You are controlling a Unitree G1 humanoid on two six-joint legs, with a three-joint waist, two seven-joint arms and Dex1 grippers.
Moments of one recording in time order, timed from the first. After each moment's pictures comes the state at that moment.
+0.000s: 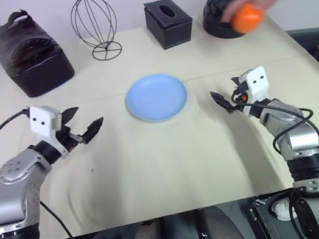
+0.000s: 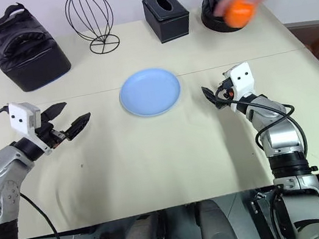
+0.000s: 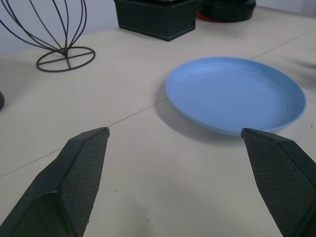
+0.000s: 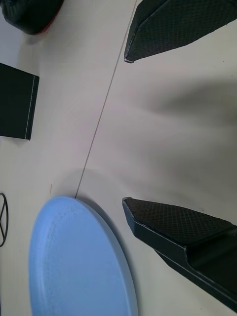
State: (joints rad) left arm -0.24 0.64 0.26 -0.16 -0.48 0.44 -0.67; right arm -0.43 -0.45 -0.15 0.19 0.20 0.25 0.50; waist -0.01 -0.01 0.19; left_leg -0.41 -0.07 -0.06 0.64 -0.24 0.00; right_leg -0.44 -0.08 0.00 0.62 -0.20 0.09
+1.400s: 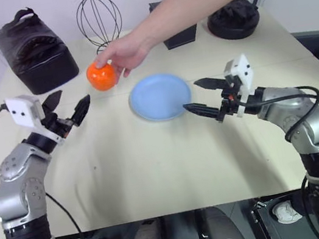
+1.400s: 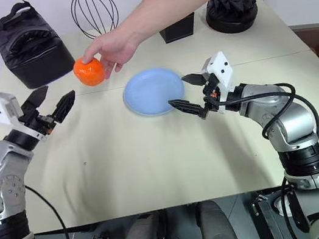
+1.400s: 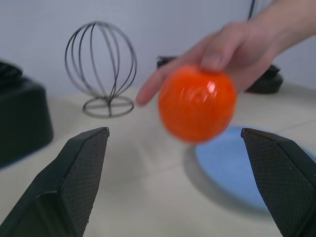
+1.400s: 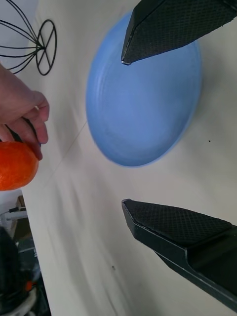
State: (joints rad) left arm -0.36 0.51 0.33 -0.16 -0.54 0.39 -0.57; right arm -0.48 -0.59 -0.03 -0.19 0.51 0.59 0.80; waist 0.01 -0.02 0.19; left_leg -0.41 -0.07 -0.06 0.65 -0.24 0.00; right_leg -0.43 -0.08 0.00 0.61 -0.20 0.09
